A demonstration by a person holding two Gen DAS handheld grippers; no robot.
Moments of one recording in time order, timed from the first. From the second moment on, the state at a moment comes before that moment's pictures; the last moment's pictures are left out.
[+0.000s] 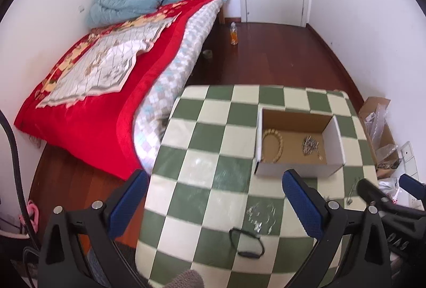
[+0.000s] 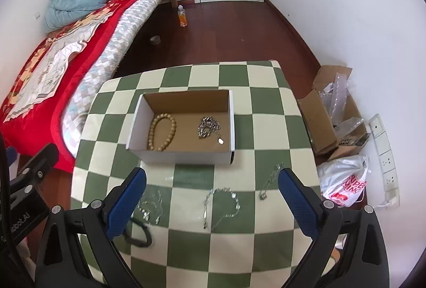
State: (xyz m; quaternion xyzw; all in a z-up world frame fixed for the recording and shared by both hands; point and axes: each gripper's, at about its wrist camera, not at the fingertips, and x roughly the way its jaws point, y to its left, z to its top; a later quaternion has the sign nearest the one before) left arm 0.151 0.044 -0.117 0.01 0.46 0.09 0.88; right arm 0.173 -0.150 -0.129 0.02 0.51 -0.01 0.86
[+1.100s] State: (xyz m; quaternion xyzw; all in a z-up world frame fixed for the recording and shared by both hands) left arm 0.156 0.050 -0.303 -0.03 0.64 0.08 0.77; right arm 0.177 -0.274 -0.284 0.17 0.62 -0.08 0.76
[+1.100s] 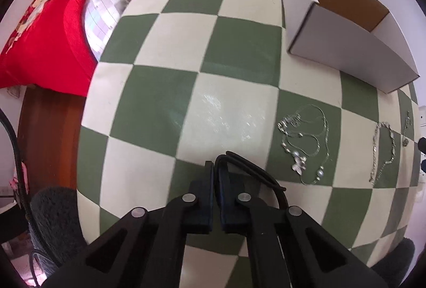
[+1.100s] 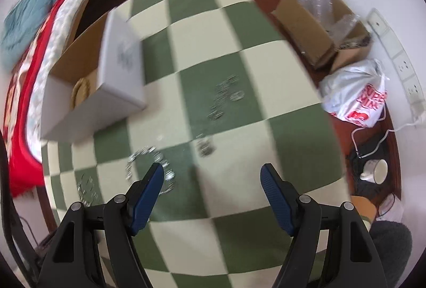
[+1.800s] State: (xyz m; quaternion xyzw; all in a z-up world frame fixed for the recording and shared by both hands) left arm 0.173 0.044 -0.267 0.01 0.60 0.07 0.80; right arm 0.193 -0.240 -0.308 0.04 0.63 -0.07 0.77
